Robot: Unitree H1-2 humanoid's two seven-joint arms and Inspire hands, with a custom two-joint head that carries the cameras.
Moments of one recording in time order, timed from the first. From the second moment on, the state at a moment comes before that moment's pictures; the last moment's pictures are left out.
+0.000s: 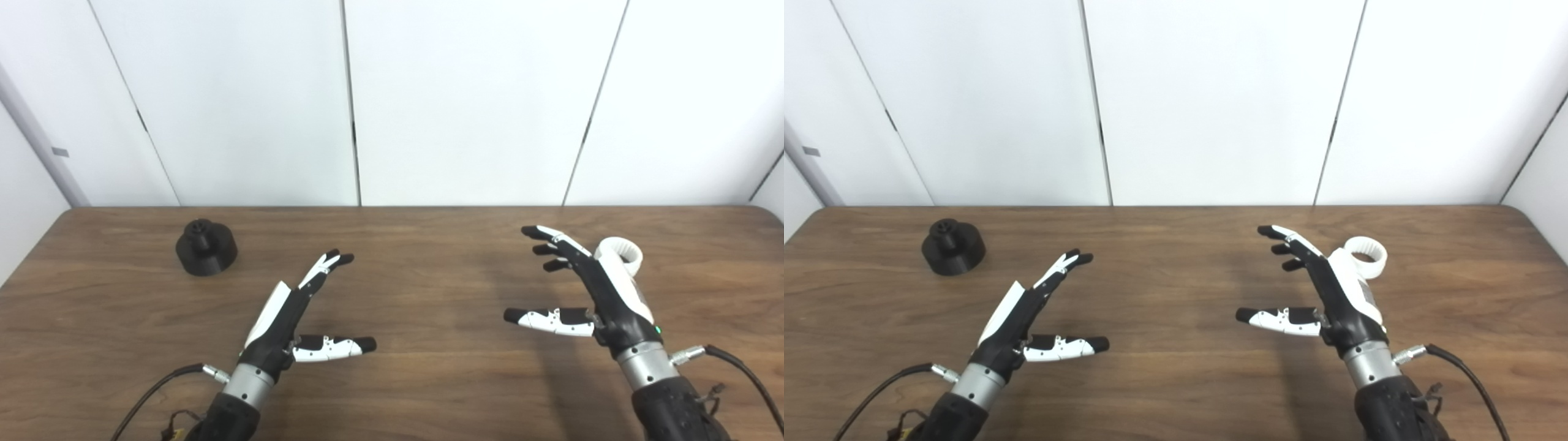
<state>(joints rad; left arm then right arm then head) -0.09 0.20 -0.11 -0.09 0.28 -0.07 -0.15 -0.07 -0.22 0.04 -0.31 -0.47 0.09 0.10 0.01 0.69</state>
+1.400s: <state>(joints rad) -0.10 0.13 -0.17 -0.03 0.35 -0.10 -0.11 -0.07 -0.29 -0.02 -0.26 -0.35 0.06 0.10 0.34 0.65</state>
